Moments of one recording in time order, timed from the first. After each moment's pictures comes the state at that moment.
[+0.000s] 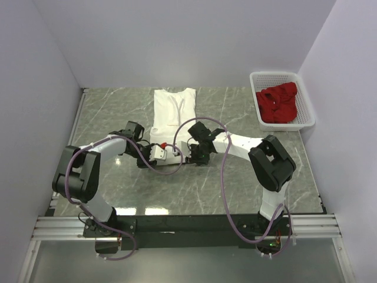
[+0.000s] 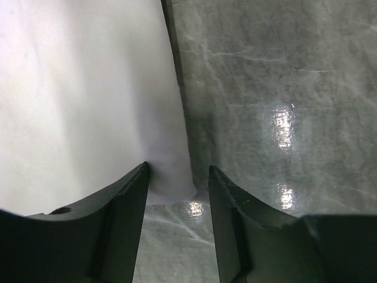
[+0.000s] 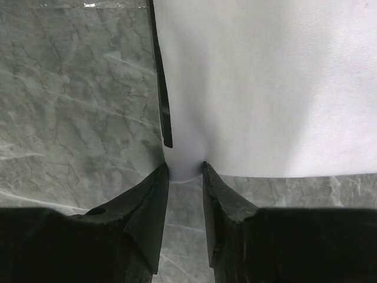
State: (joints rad) left arm -0.27 1.63 0.89 -0.56 0.67 1.36; right arm 0.70 1.85 1.19 -0.54 -0.22 -0.85
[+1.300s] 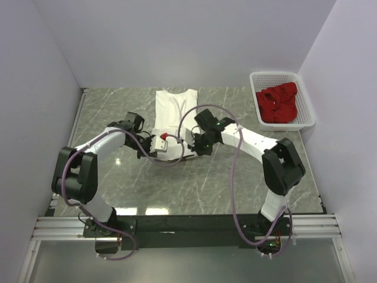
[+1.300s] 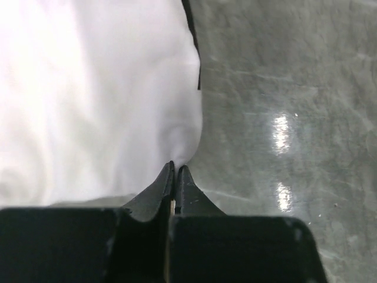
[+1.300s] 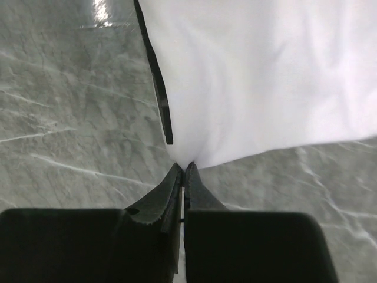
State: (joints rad) left arm -0.28 1.62 1.03 -0.70 0.67 1.33; right arm 0.64 1.78 1.29 -0.69 -0.32 -0.82
